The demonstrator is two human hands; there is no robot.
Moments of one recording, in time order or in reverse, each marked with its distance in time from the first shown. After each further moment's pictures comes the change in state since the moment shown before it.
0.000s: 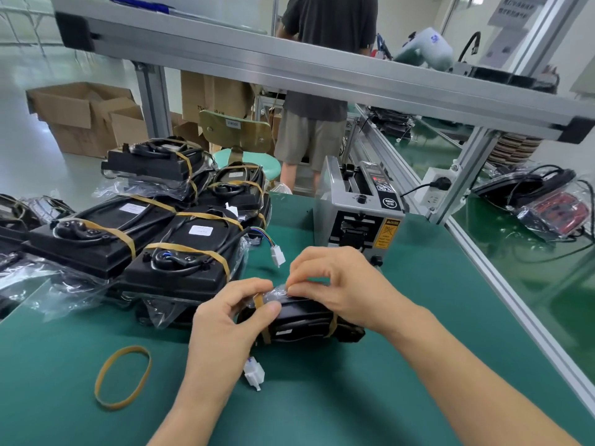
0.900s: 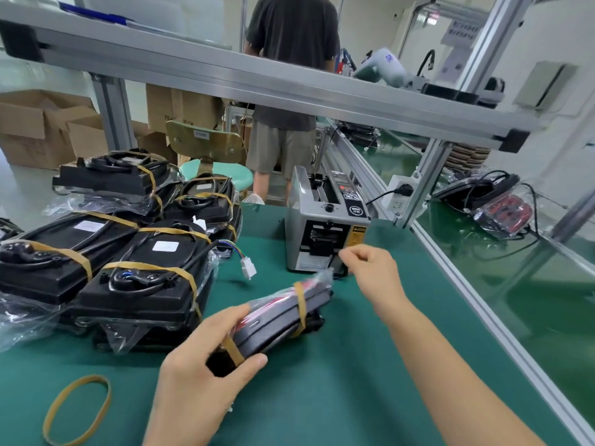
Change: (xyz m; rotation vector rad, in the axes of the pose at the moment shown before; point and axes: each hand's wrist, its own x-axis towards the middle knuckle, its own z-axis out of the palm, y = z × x) left_hand -0.020 -0.006 -0.004 0.399 -0.100 0.323; right_hand -0.023 0.066 -0.019 0.225 0.610 0.873
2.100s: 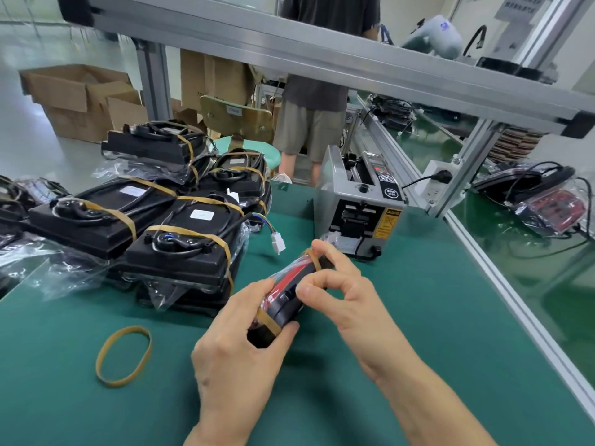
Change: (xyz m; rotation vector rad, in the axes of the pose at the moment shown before) left_hand -0.019 0.010 0.022 0.154 0.291 -0.075; right_hand -0.110 -0.034 0.023 0.325 -0.522 -0.133
